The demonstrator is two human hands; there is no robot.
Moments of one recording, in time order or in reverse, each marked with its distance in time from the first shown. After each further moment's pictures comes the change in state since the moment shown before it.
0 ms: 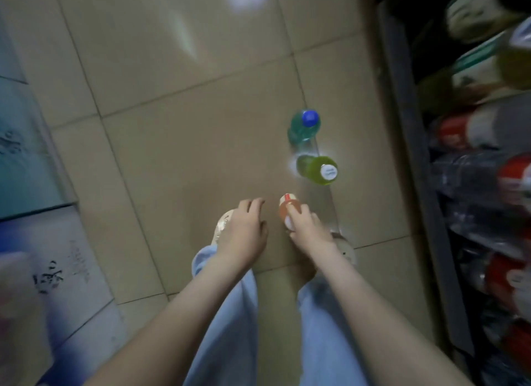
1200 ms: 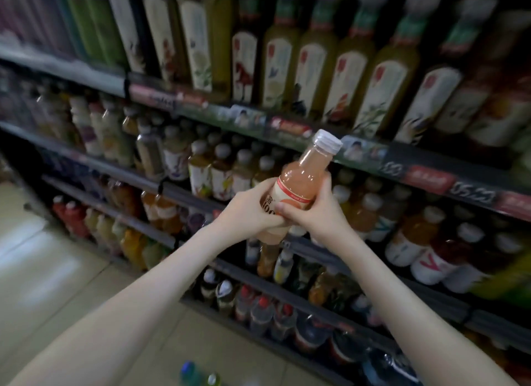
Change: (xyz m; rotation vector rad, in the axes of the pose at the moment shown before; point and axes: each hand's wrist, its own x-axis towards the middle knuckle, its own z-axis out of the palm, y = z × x) left_hand -0.432 0.506 -0.457 -0.060 -0.197 1.333; right_hand -0.743 -0.068 -0.425 0.980 1.548 -0.066
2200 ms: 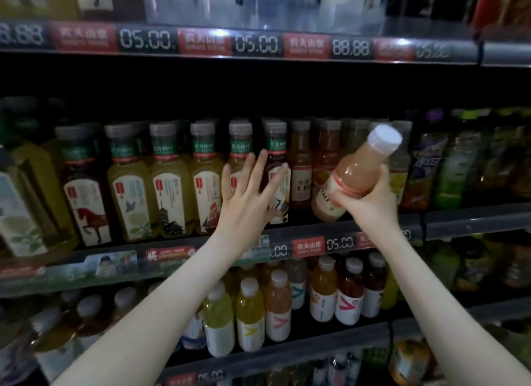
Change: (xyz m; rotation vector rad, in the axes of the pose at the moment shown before) left_hand 0.174 0.148 0.059 0.822 0.546 1.015; right_hand -0.013 -0.055 -0.218 -0.262 1.049 -0.056
